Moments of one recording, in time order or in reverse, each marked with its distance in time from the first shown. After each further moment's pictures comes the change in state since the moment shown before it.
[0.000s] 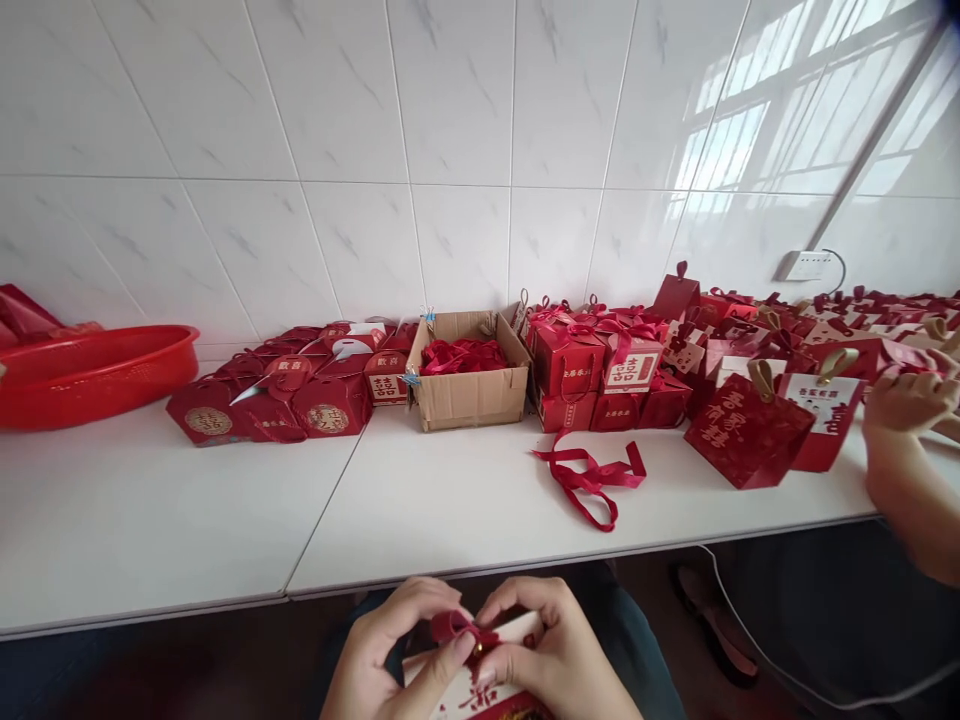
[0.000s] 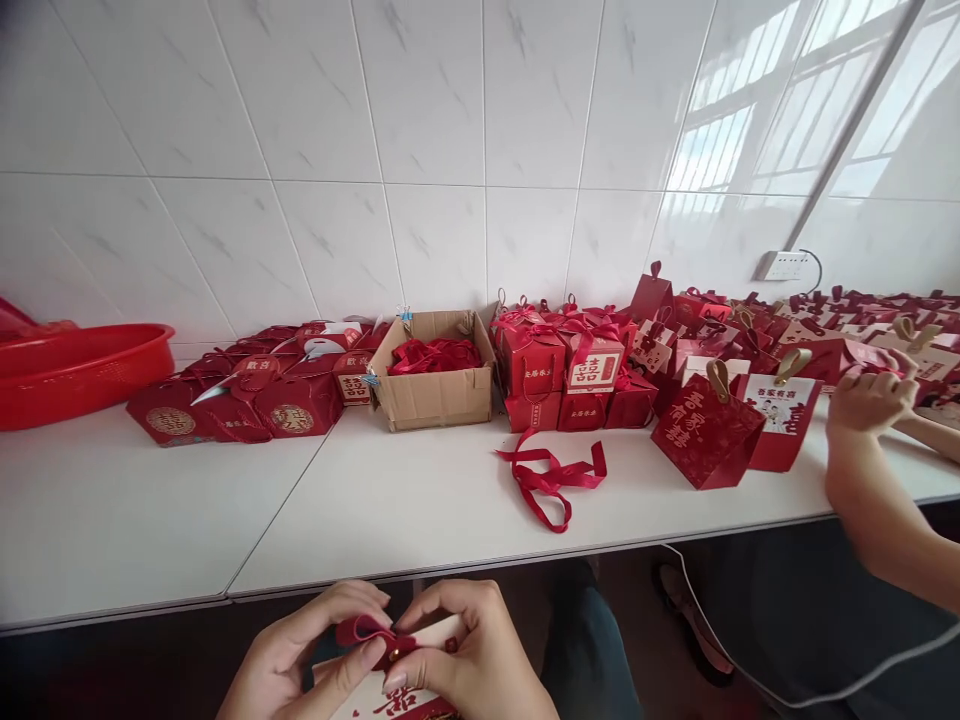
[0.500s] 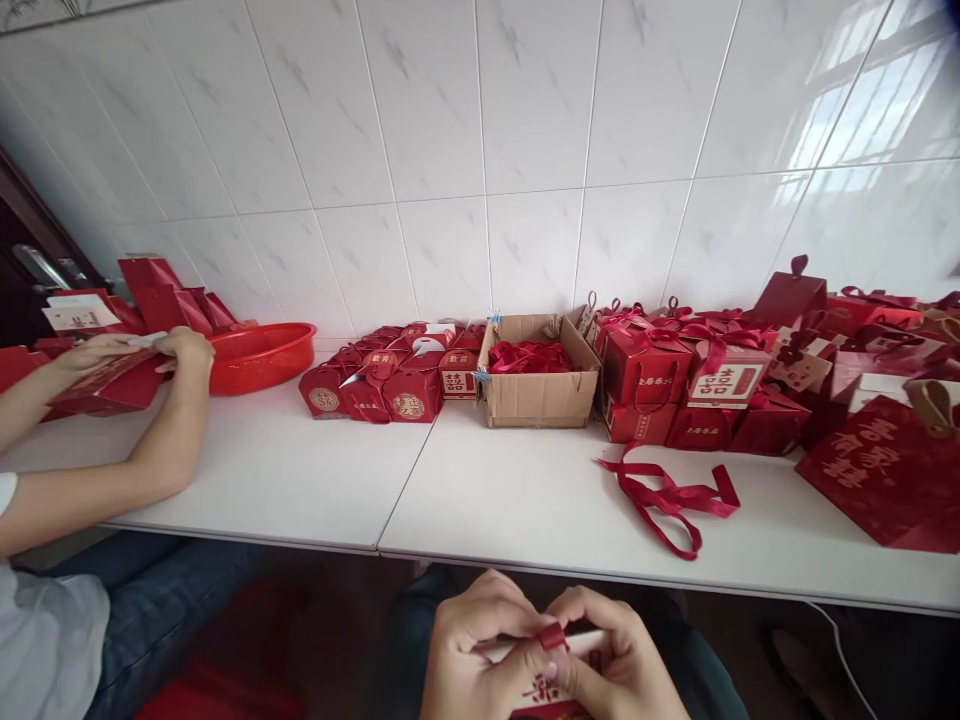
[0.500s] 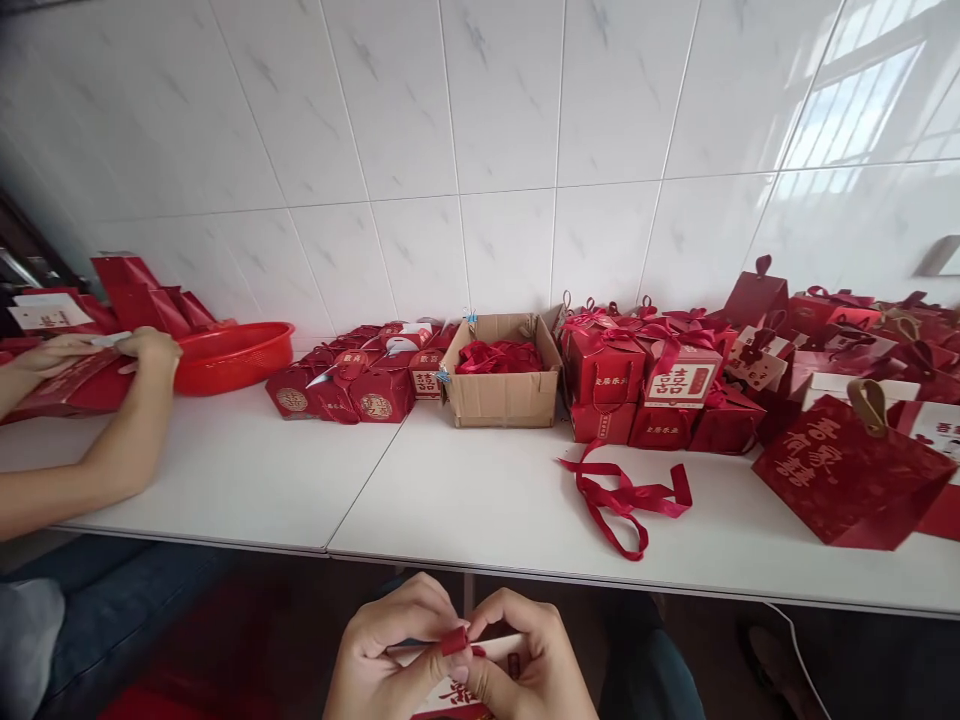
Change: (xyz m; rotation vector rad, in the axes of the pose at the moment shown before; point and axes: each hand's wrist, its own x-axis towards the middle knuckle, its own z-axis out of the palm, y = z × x) left_hand -0.011 -0.009 0.019 -0.119 0.082 0.192; right_hand -0.010 0.026 0.009 0.272 -0.176 0.082
